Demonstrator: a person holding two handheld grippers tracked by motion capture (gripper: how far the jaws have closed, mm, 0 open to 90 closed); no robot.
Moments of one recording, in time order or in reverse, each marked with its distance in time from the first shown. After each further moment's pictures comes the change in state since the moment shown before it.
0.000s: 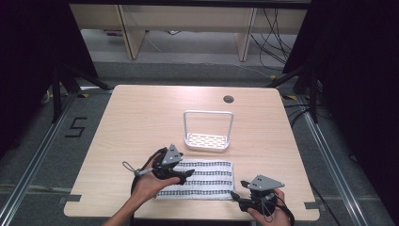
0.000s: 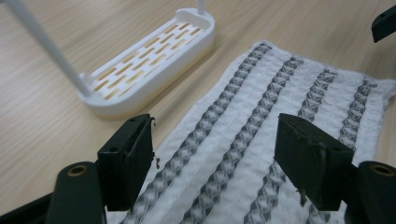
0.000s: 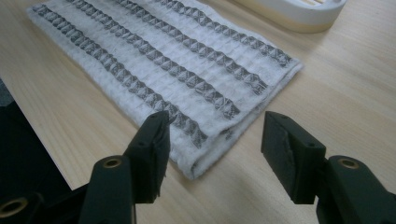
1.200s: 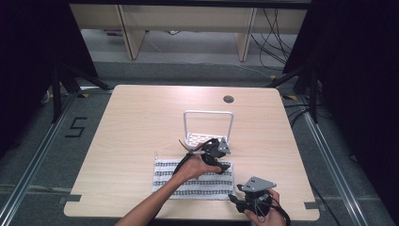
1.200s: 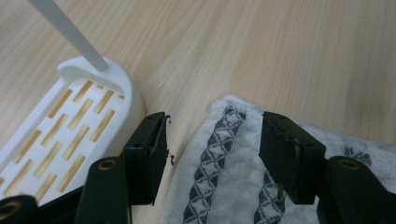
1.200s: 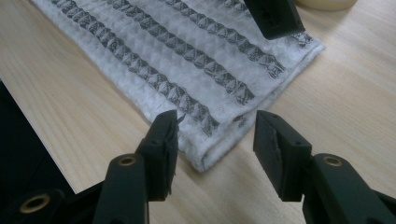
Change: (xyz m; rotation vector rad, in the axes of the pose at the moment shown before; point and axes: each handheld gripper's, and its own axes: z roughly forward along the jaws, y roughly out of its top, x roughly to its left) left arm -0.024 0.072 0.120 0.190 -0.169 0.191; right arm 0.006 -0.003 0.012 0.070 -0.015 -0.033
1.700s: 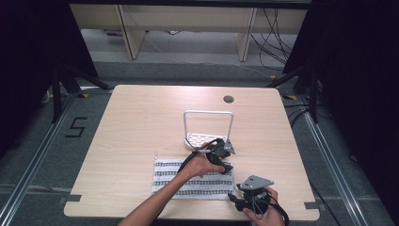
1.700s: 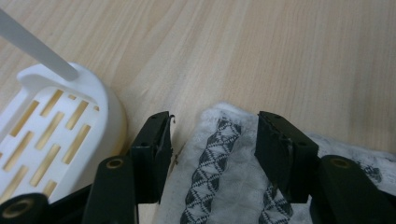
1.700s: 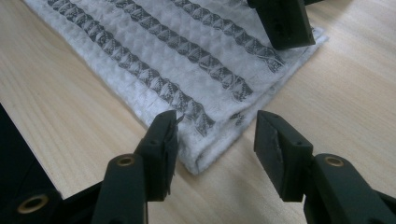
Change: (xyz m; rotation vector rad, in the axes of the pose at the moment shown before) left arm 0.001 0.008 0.017 0.035 -0.049 0.006; right arm -0.002 0.002 0.005 0.051 0.006 0.037
